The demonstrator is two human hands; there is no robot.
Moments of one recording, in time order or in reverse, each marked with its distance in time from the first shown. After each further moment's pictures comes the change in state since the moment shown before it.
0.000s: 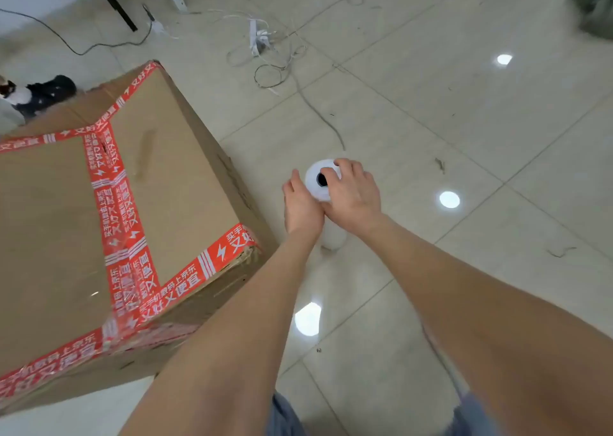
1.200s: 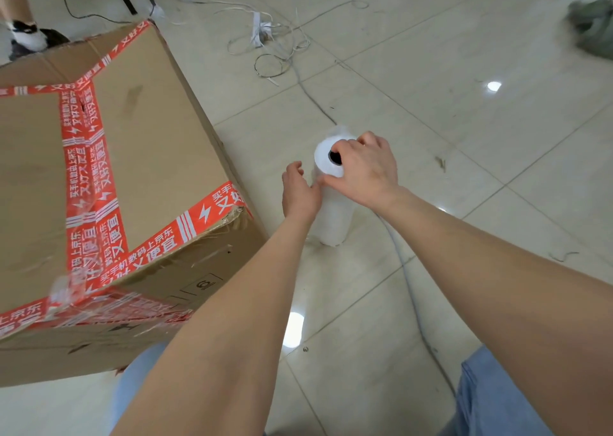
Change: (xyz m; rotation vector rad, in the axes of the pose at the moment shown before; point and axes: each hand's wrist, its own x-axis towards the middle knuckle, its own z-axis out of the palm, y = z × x) left_hand 0.026 -0.060 0.040 -0.138 0.073 0.033; right_hand -0.001 0.019 0.016 -0.133 0.123 -0.058
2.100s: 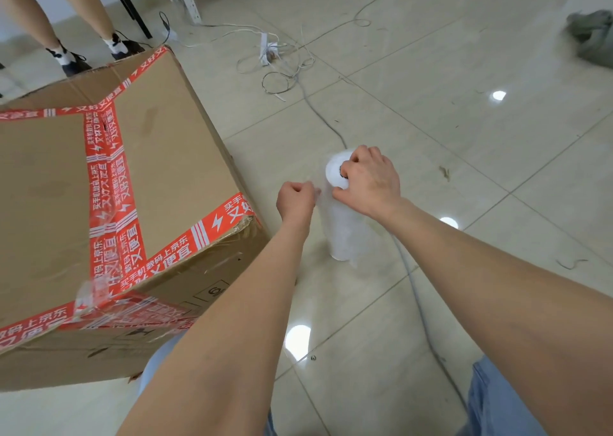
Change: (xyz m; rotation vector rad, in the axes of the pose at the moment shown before) left_hand -0.013 0.019 -0.024 -0.396 0.052 -0.242; right_hand -0.006 -0.001 -0.006 0.024 -0.040 0.031
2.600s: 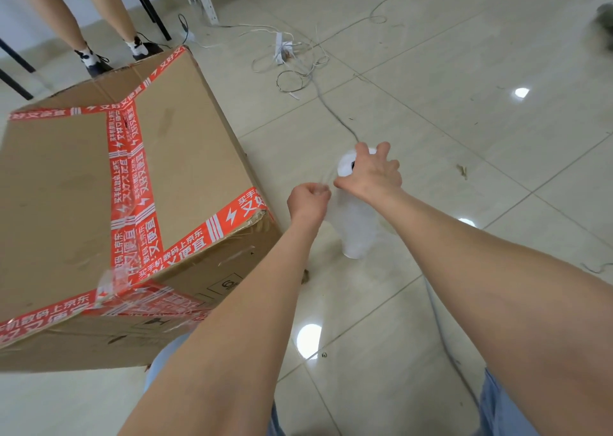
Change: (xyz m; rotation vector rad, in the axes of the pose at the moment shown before) left_hand -0.007 -0.002 -0.010 0.210 -0.043 0.050; right_hand 0.021 -0.022 0.007 0.293 -0.200 0.436
